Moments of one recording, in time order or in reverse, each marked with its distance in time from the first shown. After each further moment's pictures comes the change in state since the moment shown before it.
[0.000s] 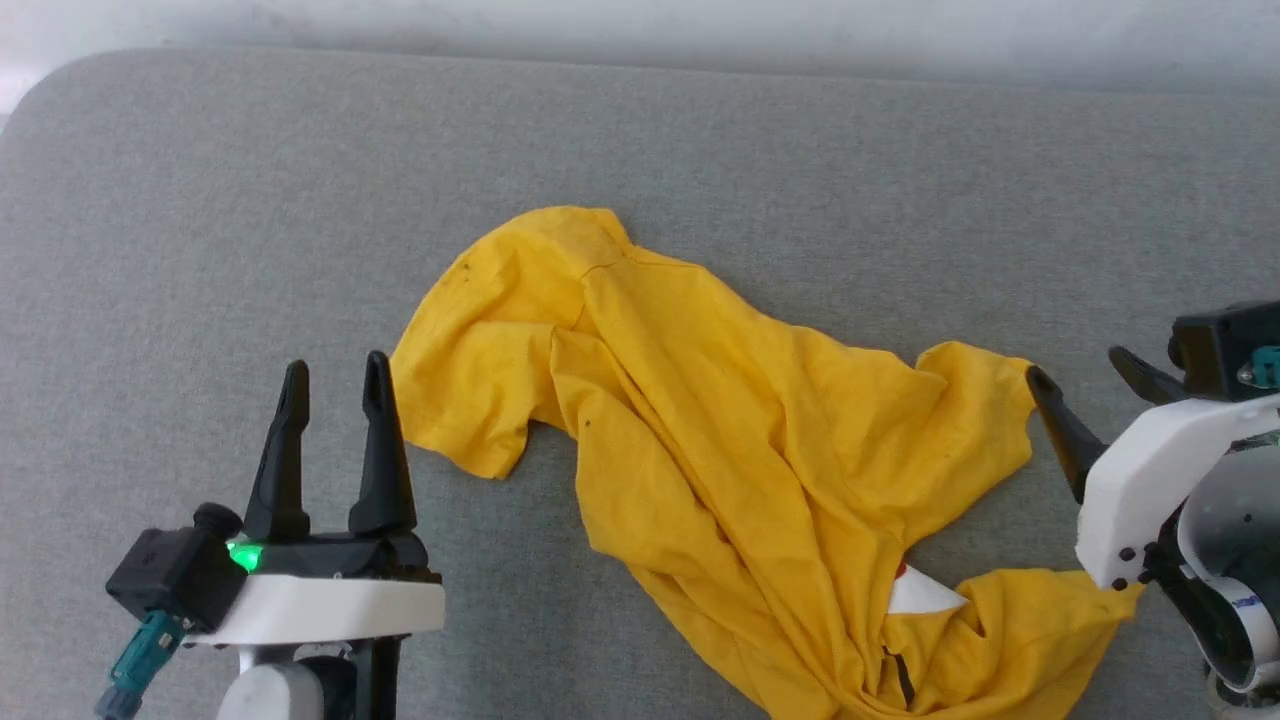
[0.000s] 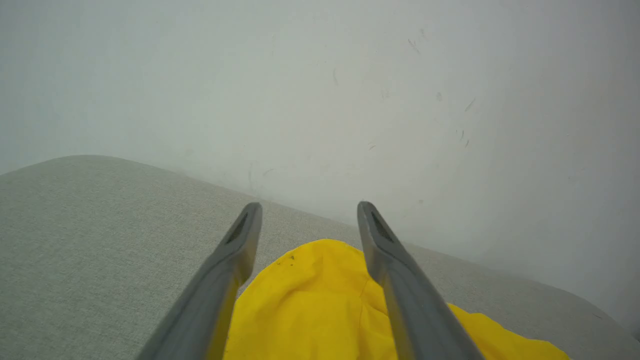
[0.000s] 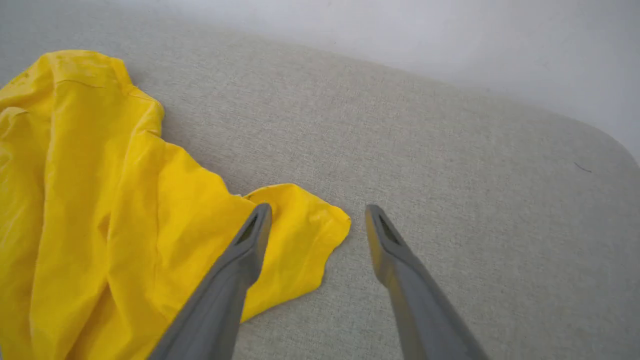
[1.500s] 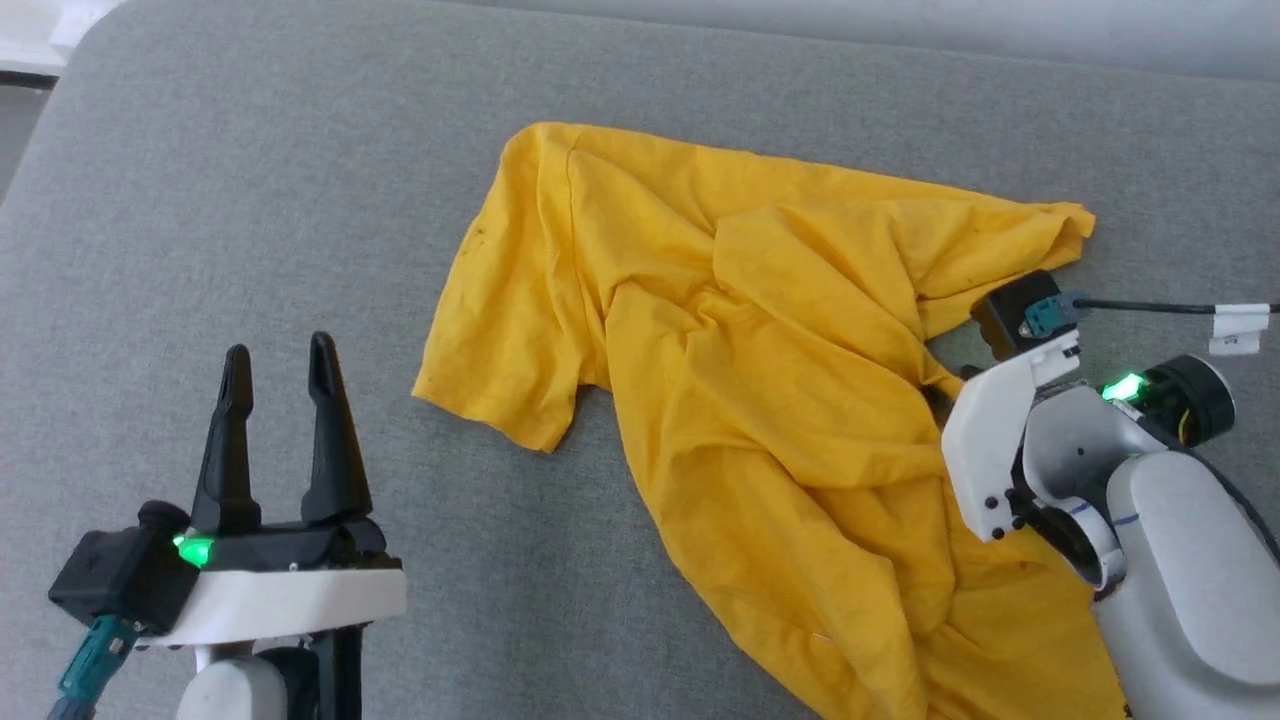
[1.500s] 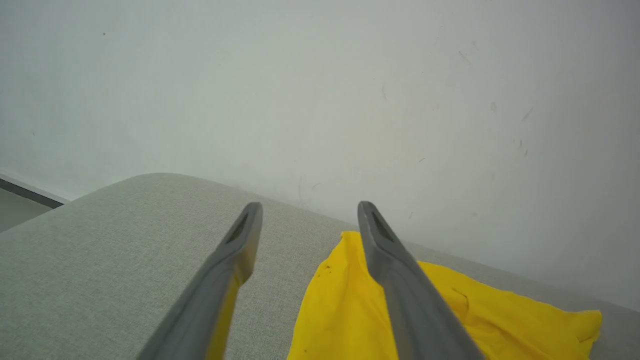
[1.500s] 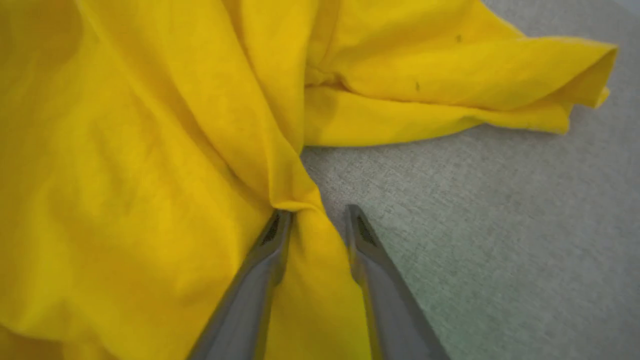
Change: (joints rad) left arm -0.007 0.004 0.057 -0.045 0.022 0.007 0.000; right arm -0.255 -0.065 0.266 0.520 -0.014 0.000 -0.056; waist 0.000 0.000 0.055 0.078
